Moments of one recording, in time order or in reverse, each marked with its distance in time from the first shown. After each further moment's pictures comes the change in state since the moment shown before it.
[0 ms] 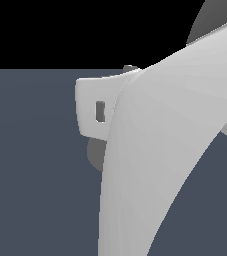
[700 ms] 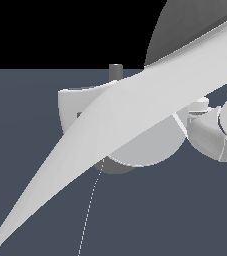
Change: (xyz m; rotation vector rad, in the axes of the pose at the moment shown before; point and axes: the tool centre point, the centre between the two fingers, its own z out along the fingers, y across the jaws) arm 0.007 0.020 0.001 0.002 -0.017 -0.032
